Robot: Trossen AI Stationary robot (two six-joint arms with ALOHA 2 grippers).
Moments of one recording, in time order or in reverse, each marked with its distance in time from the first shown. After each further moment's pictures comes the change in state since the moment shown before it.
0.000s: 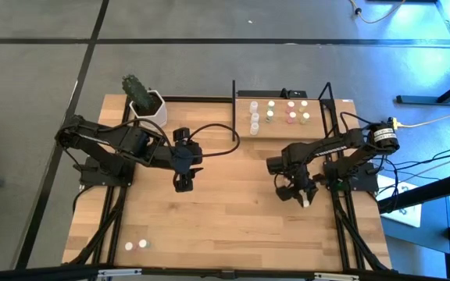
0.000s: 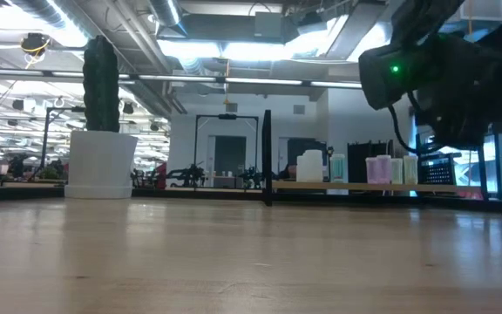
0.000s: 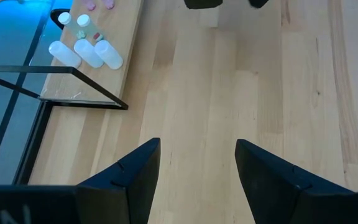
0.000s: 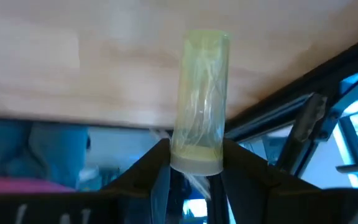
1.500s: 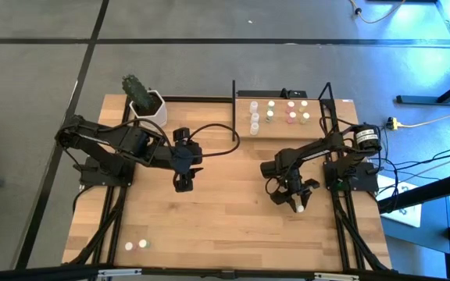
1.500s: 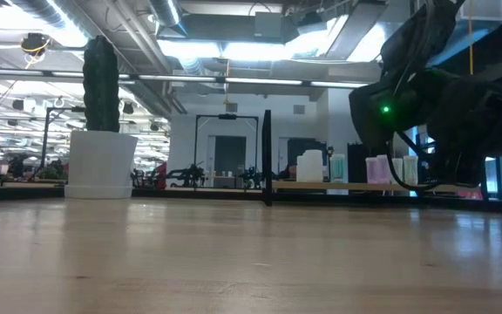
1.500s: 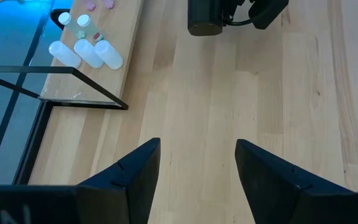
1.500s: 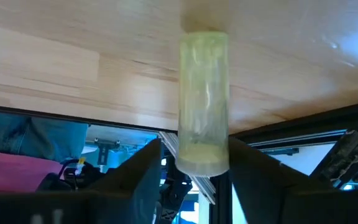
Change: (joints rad) left arm 0.000 0.000 0.000 0.001 0.000 0.000; right arm -0.004 0.174 -0.031 0.175 -0.109 -0.120
